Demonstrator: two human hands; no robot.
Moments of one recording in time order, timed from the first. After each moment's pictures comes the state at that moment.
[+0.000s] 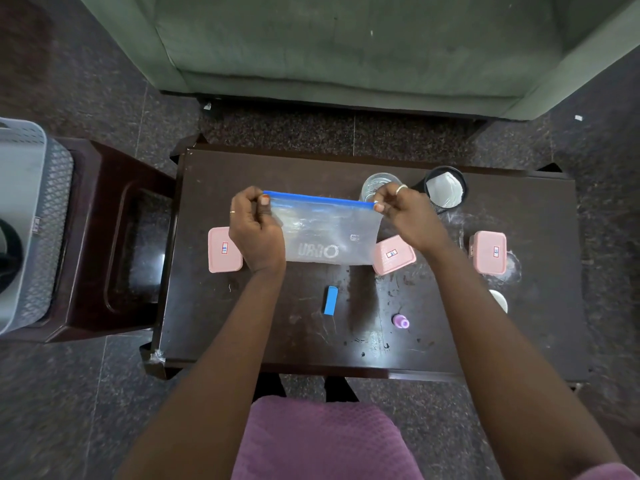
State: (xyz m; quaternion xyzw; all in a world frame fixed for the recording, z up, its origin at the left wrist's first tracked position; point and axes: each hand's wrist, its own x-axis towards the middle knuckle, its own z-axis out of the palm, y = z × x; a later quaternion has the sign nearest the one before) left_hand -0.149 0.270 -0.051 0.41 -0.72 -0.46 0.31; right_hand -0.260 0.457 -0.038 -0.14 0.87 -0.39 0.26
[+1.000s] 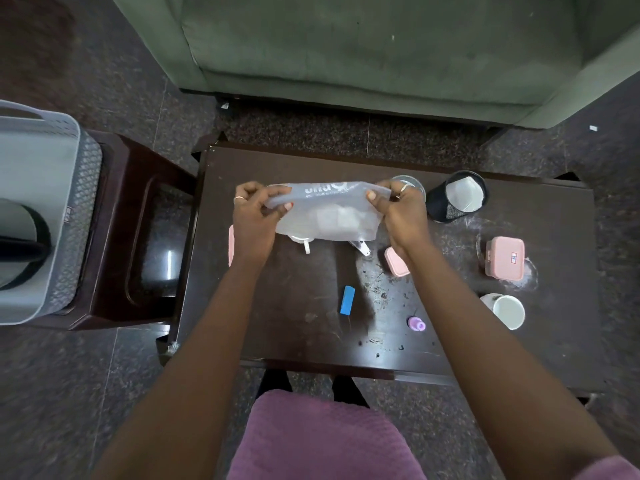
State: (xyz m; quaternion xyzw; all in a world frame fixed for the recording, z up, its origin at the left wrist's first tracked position) left_hand -0.133 0.215 -0.056 0.31 -0.77 -0.55 0.12; right_hand -0.235 0.399 -0.044 0.06 0.80 -0.56 0.23
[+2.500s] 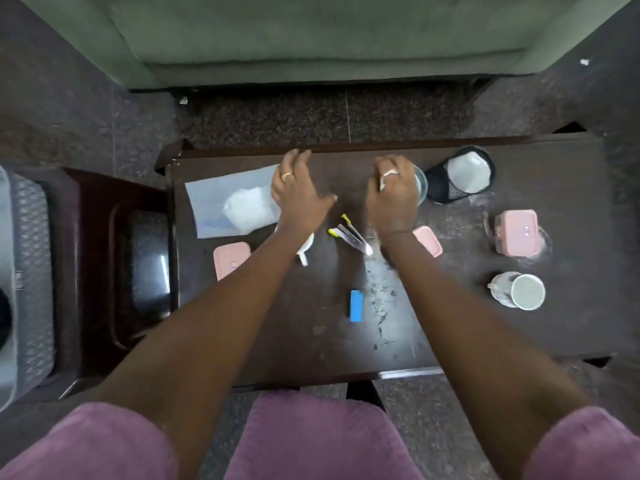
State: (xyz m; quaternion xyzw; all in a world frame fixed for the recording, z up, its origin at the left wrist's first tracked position) left_hand -0.235 0.243 -0.122 0.25 -0.90 -0.35 -0.06; right_hand -0.267 0.377 -0.109 -0.08 0.95 -0.27 -0.14
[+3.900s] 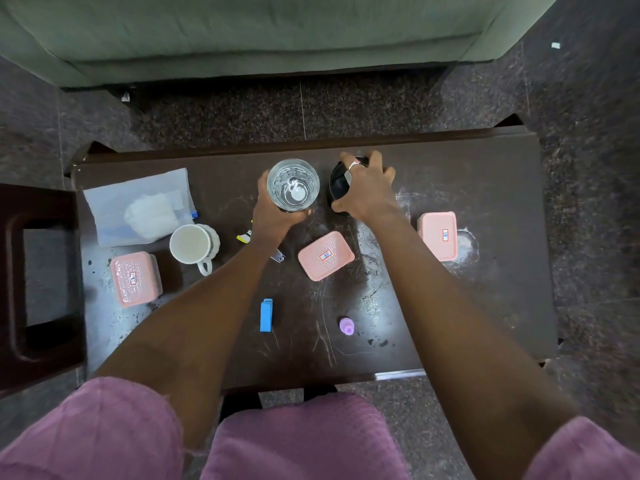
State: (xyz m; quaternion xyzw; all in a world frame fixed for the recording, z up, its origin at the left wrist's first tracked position) left_hand -0.257 0.366 -0.171 0.25 -0.78 -0.57 -0.04; right_hand -0.339 0.514 -0.102 -0.03 0.94 -0.17 0.29
